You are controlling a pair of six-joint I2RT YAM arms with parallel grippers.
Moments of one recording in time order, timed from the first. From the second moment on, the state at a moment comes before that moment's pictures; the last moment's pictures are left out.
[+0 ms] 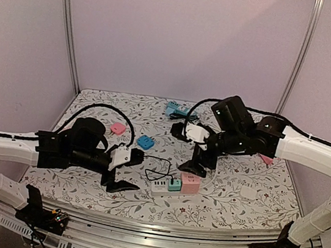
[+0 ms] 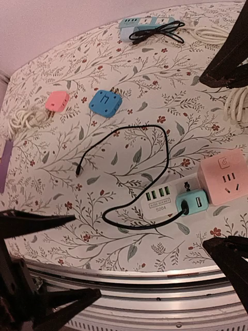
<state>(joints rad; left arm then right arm) -0.96 1.09 0.62 -0.11 0.28 0.42 0.97 1.55 1.31 -0.61 -0.16 -0.54</state>
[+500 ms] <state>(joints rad) -1.07 1.66 1.02 -0.11 0.25 0.41 0.84 1.26 0.93 -0.42 0.01 0.05</state>
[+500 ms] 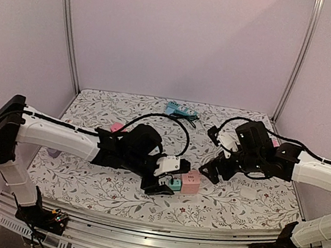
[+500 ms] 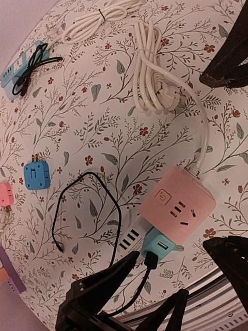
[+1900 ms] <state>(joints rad) -1.11 1.90 1.40 -0.54 0.09 0.39 0.84 1.12 0.79 -0.35 0.05 0.02</state>
